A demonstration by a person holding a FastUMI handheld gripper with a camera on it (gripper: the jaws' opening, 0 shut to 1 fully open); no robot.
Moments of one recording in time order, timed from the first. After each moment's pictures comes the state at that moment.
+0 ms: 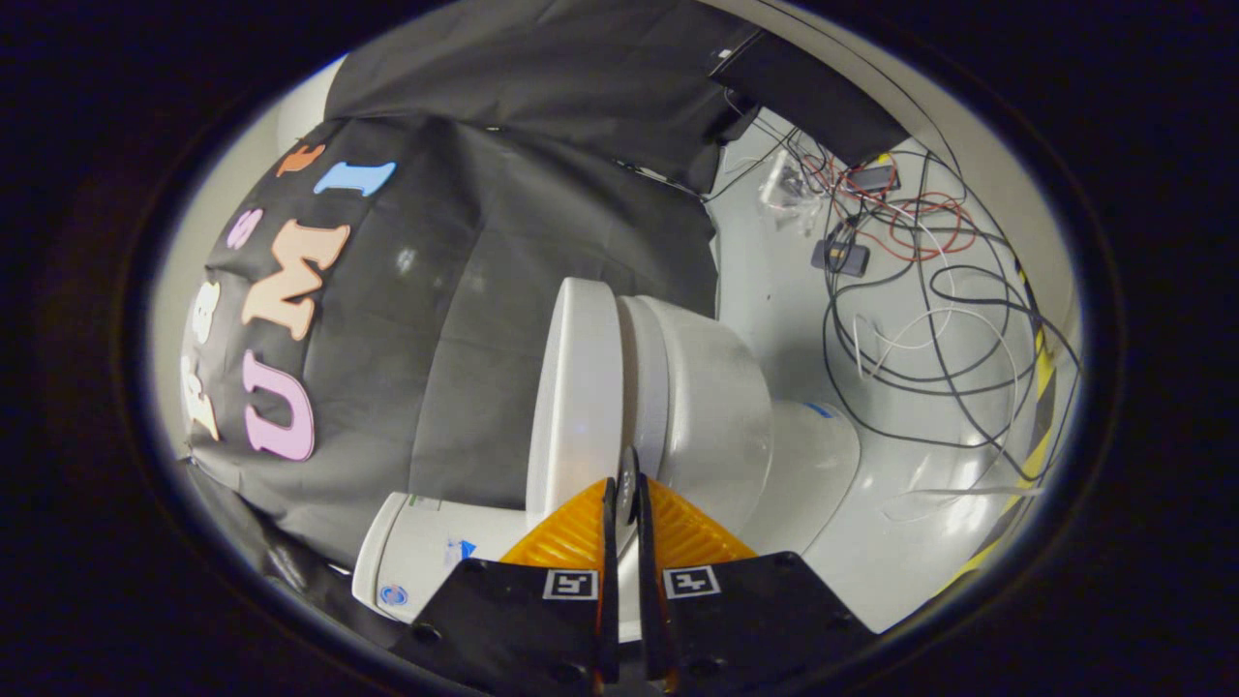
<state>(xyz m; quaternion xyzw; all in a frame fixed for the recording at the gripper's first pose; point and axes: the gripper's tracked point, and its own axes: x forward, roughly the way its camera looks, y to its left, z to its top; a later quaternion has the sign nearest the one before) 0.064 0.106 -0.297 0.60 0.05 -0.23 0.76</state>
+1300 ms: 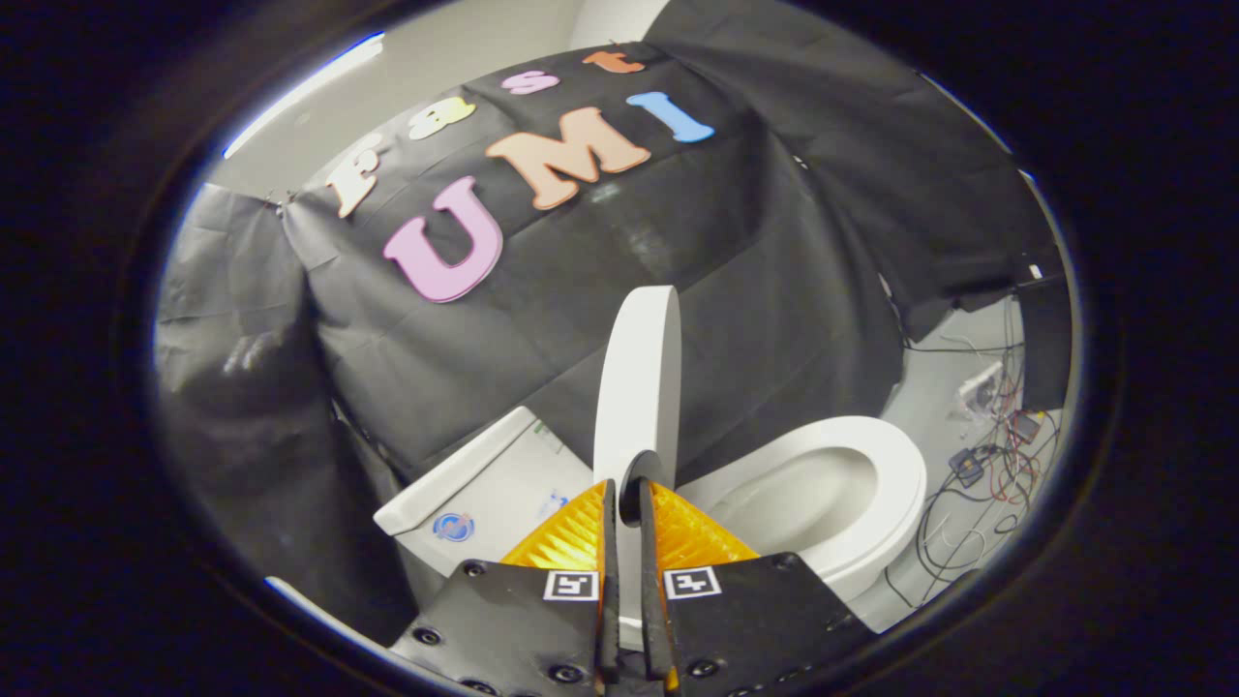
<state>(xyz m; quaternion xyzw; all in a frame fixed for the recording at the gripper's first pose) 0.126 0.230 -0.062 0.28 0.01 -0.09 0.96</state>
